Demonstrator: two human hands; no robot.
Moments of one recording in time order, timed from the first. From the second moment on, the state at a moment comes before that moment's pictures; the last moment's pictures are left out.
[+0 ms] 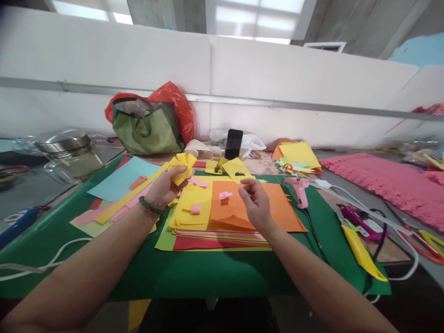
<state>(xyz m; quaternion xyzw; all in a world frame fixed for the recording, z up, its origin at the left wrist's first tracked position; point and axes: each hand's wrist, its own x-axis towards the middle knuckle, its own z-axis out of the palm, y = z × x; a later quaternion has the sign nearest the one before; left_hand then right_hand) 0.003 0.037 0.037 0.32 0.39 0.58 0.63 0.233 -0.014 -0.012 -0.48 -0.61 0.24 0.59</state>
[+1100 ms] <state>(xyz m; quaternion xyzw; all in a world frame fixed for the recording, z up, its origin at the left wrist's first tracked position) 0.009 0.032 0.018 0.34 0.20 0.53 0.75 0.244 0.035 0.022 -0.46 -0.61 0.54 0.35</state>
